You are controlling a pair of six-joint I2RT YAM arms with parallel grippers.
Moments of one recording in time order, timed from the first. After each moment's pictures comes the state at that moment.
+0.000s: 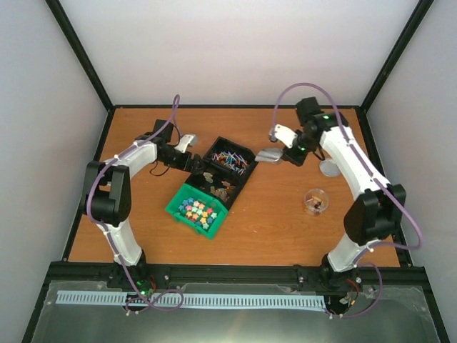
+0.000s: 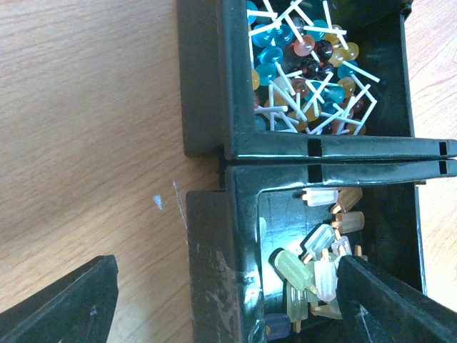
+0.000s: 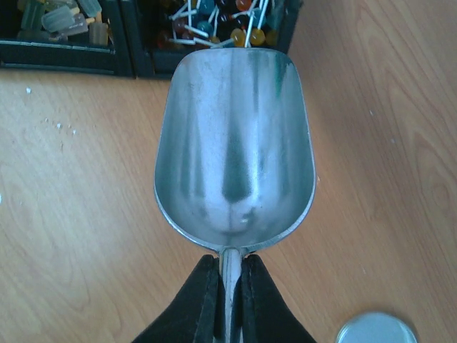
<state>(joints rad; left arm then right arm) -0.17 1.81 1.25 -0.60 0.58 0.13 0.25 1.64 1.59 -1.18 -0.26 -0.82</state>
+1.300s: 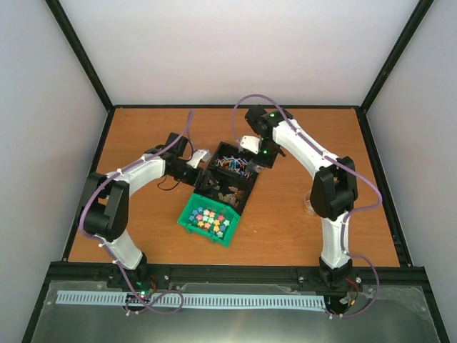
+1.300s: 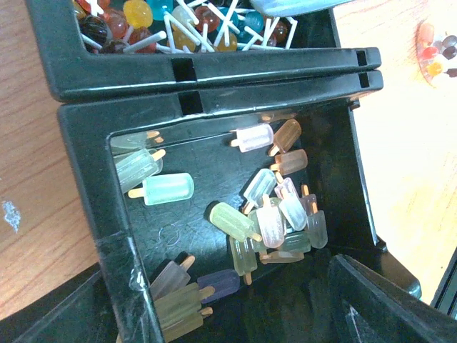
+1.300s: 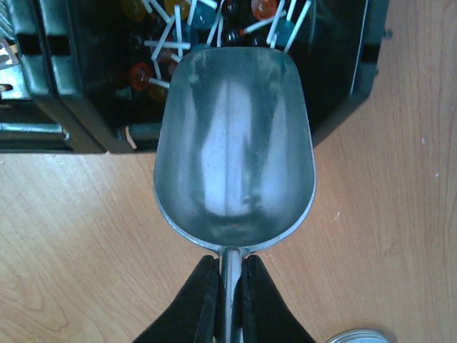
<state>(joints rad) -0.34 1.68 1.07 -0.56 0.61 0.04 0.52 2.01 1.86 -1.29 0.05 -0.66</state>
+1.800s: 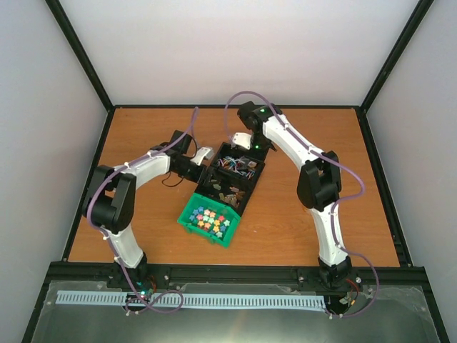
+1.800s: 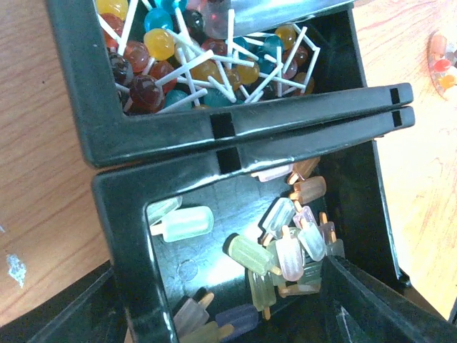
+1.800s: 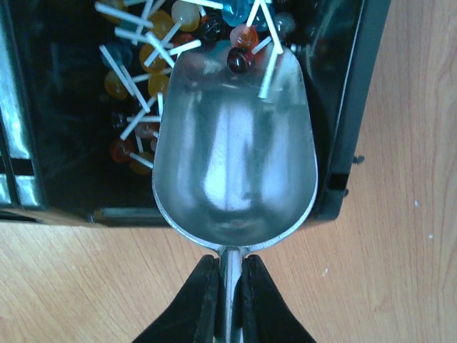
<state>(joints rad) -0.35 1.76 1.12 -0.52 0.61 0.04 0.54 2.22 2.10 -1.36 0.03 -0.69</state>
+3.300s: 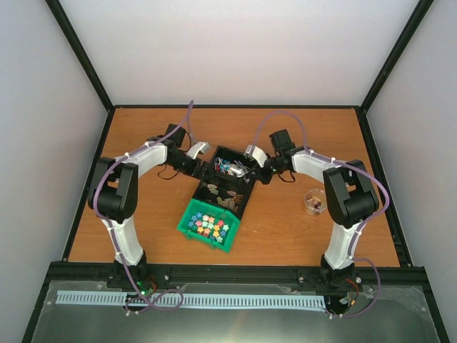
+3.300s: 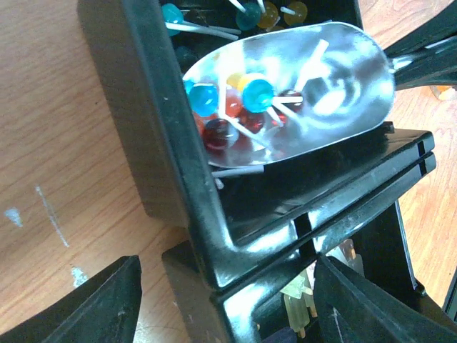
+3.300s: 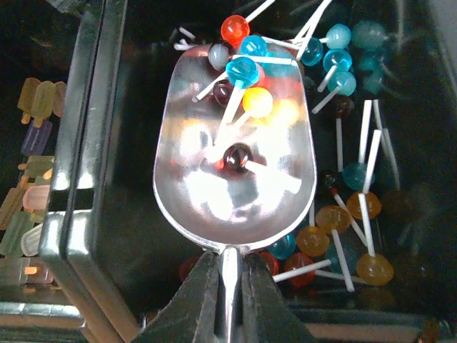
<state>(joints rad) -0.26 1.88 1.26 -0.64 0.69 0.16 0.39 1.88 1.19 -0.38 -0.64 -0.57</state>
